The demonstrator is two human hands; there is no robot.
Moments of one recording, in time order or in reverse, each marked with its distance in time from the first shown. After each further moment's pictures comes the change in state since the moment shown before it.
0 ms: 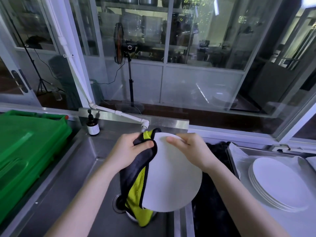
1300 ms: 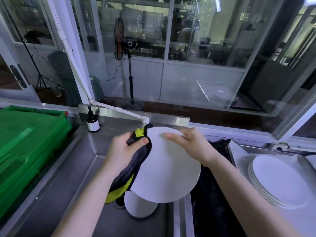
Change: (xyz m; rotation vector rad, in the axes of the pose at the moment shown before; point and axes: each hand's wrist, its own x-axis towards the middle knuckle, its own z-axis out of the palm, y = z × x) left_hand -0.016 -0.012 0.004 -0.177 0.242 -0.081; right_hand 0.008 0.002 0.000 0.112 -0.060 0.066
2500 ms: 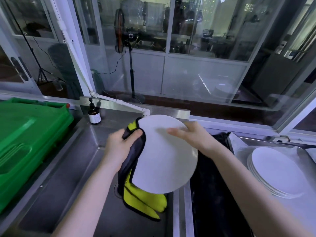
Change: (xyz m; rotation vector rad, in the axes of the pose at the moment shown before) left_hand -0.011 -0.020 0.001 -0.075 0.102 -0.157; right_hand -0.004 0.009 -0.004 0.086 -0.054 0.169
